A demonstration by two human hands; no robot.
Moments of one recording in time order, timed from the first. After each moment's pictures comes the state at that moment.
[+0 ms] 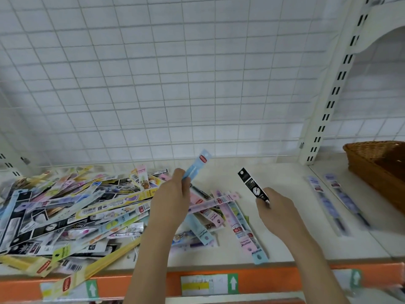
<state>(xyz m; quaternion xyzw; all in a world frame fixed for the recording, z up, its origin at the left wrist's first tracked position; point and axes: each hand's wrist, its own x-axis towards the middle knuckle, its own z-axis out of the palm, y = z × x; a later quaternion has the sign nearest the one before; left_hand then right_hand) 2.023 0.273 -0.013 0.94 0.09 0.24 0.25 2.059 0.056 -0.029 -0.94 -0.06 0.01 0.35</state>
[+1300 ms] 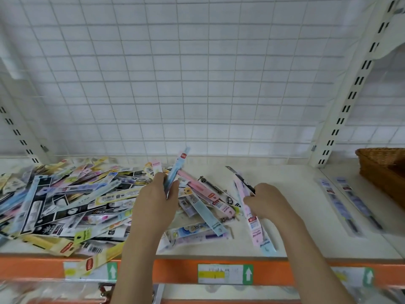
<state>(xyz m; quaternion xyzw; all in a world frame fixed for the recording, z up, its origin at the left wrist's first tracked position) 1.972 0.314 -0.010 0.90 0.16 0.27 0.30 2.074 0.107 -0.019 -0.96 -0.06 0.10 0.27</state>
